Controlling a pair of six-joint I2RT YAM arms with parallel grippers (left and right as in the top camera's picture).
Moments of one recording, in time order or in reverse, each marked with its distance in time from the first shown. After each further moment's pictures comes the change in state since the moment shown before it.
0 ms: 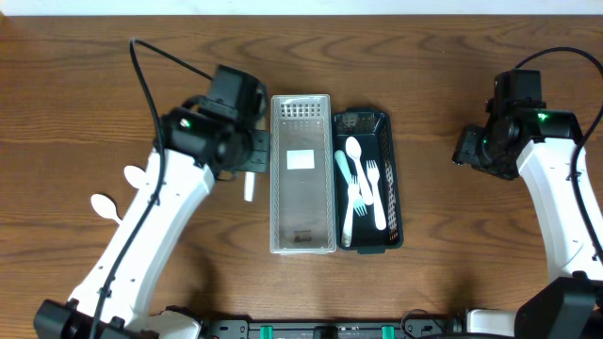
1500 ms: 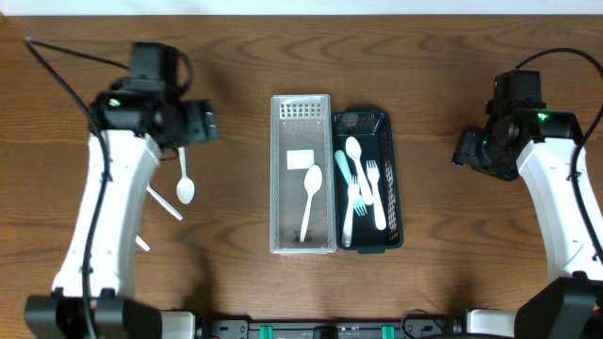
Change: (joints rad) left arm 0.381 0.074 0.066 0.020 -0.117 0.007; right arm 0.000 0.000 0.000 -0.011 -0.007 0.000
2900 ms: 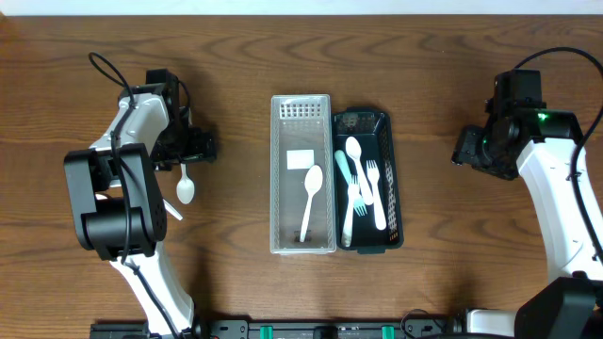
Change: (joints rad) left arm 0.121 0.529 -0.038 0.154 0.113 0.175; right arm 0.000 0.000 0.000 0.010 0.001 -0.004
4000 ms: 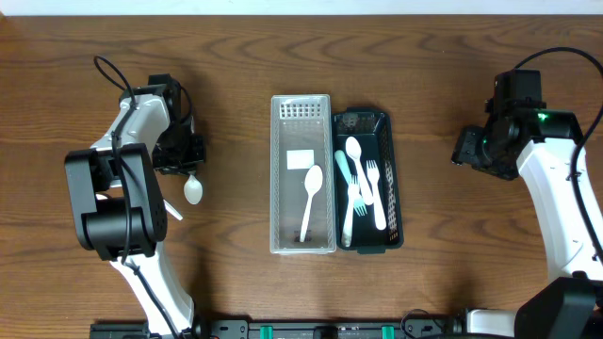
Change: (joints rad) left arm 0.000 0.000 -0.008 -0.077 0.005 0.017; right arm 0.000 0.000 0.000 0.000 0.000 0.000
